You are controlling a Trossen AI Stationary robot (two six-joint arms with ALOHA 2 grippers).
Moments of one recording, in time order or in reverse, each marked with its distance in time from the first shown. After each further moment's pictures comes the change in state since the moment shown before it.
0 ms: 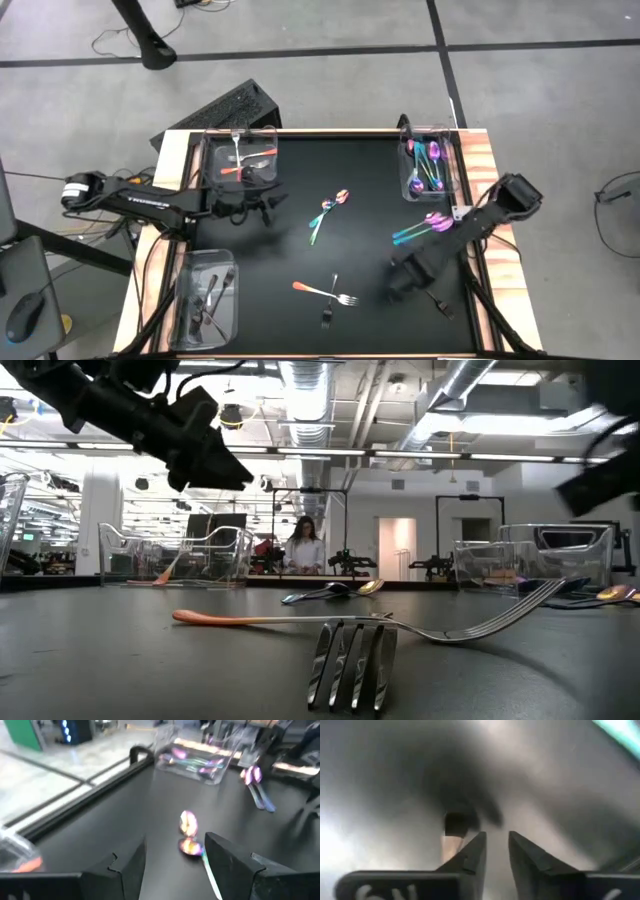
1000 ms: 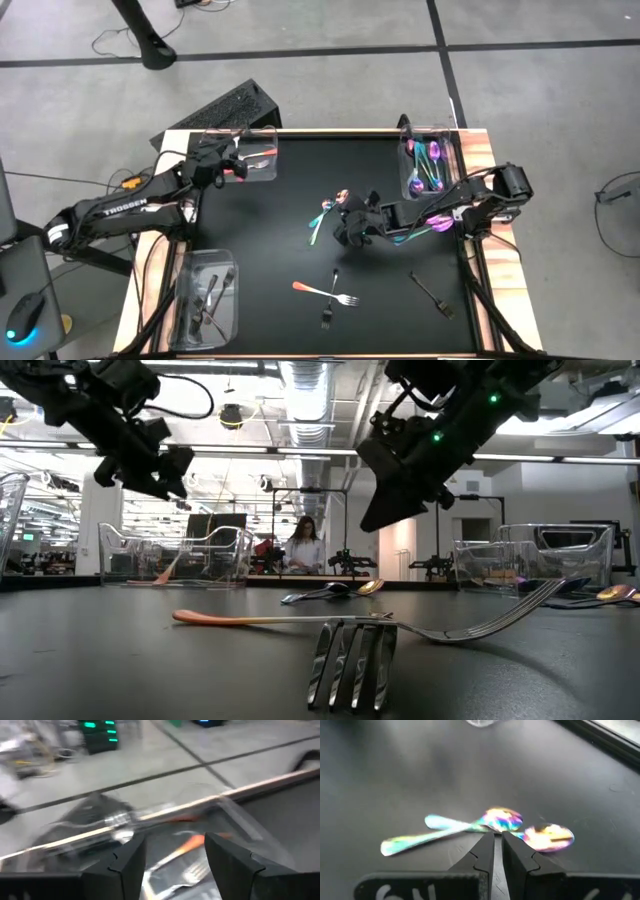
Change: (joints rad) left arm 0.492 -0.336 0.017 -0.505 -0.161 -0.097; right arm -0.483 0.001 0.002 0.956 0.611 -0.713
